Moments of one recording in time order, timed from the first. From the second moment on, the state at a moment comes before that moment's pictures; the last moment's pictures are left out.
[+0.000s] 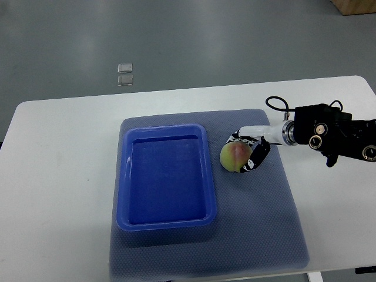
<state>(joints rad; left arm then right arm) -0.02 0.00 -0.09 -0.29 0.00 0.01 0.06 1.13 -0.49 -0.11 1.15 -0.90 0.18 -0.07</state>
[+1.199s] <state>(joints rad) -0.02 0.00 -0.09 -0.29 0.00 0.01 0.06 1.48 -0.31 -0.06 1.12 -0.79 0.33 -0.09</state>
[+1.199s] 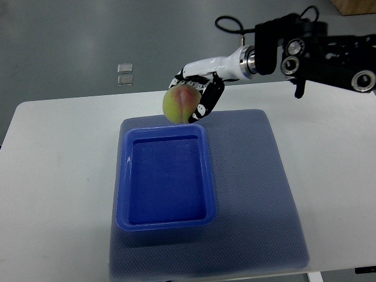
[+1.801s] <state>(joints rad) -0.02 0.00 -0.09 -0.29 0.00 0.01 0.06 1.25 0.00 -0.07 0.90 -0.90 0.33 -0.09</state>
